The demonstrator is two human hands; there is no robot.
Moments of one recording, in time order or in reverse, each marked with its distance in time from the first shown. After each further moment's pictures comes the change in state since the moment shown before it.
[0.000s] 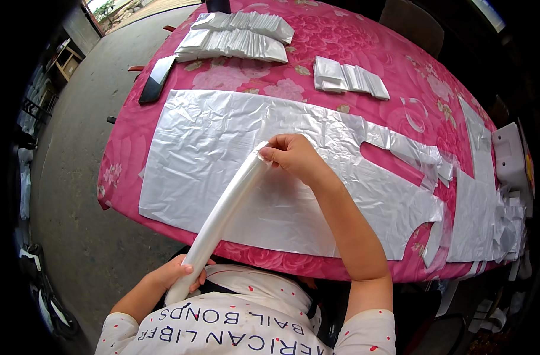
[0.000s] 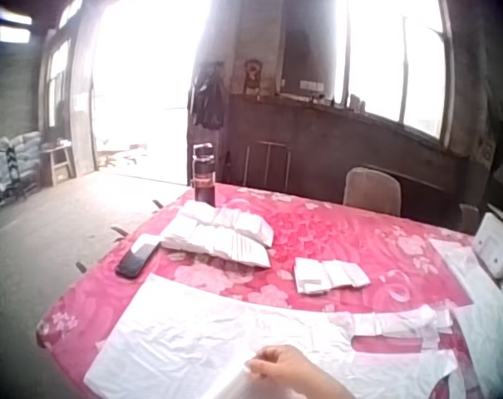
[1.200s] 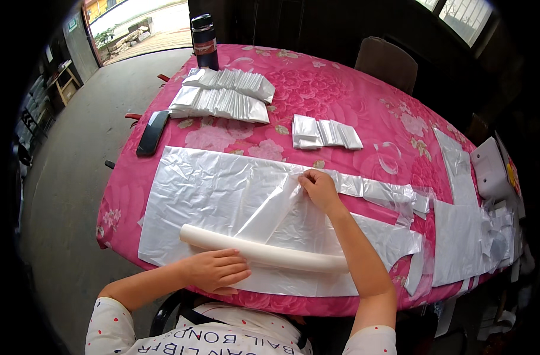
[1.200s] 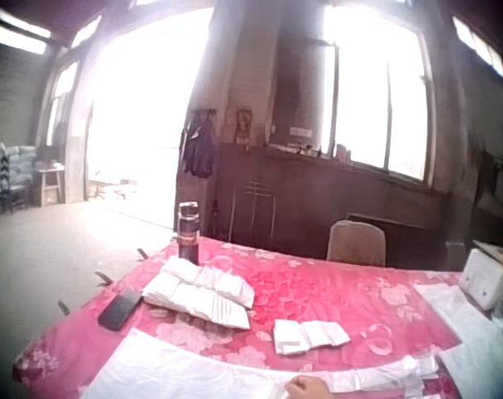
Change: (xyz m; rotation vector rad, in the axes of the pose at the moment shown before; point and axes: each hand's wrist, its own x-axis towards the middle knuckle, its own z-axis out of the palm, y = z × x) left_hand 0.097 0.102 0.041 1.971 -0.264 1.312; right_hand 0.024 0.042 -0.097 -0.220 0.377 -0.173
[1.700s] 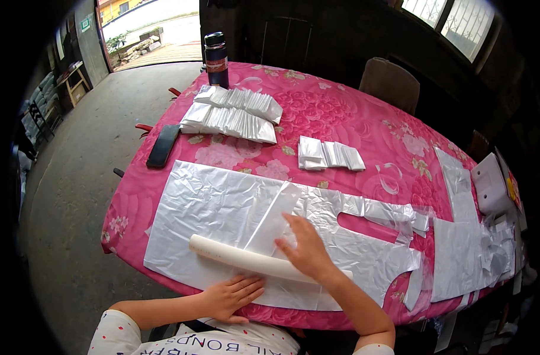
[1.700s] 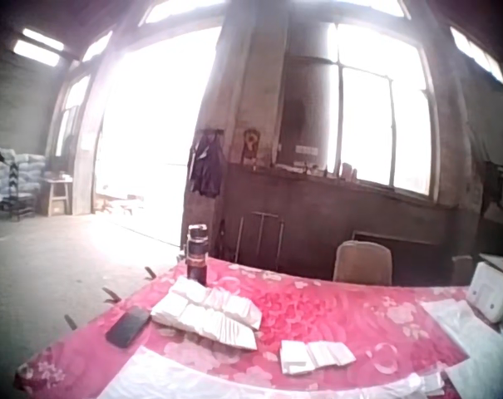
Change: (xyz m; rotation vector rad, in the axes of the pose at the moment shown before) left_hand -0.005 0.043 0.035 -0.071 -0.106 -0.293; right_hand -0.096 -0.066 0.035 -0.359 -0.103 -0.365
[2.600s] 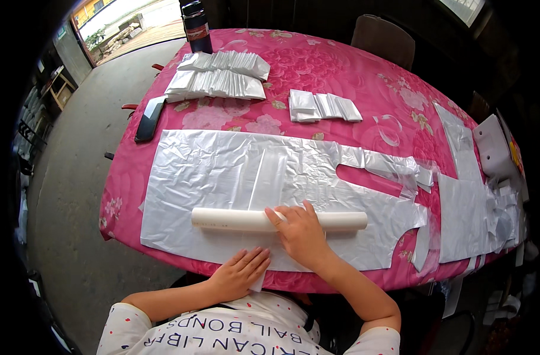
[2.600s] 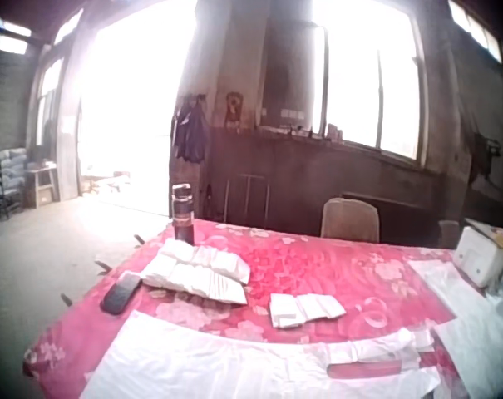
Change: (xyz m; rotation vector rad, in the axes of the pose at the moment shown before) left_hand 0.008 0.036 0.014 0.293 -0.127 -0.118; right_hand -0.056 -0.010 0.020 -0.374 -0.047 -0.141
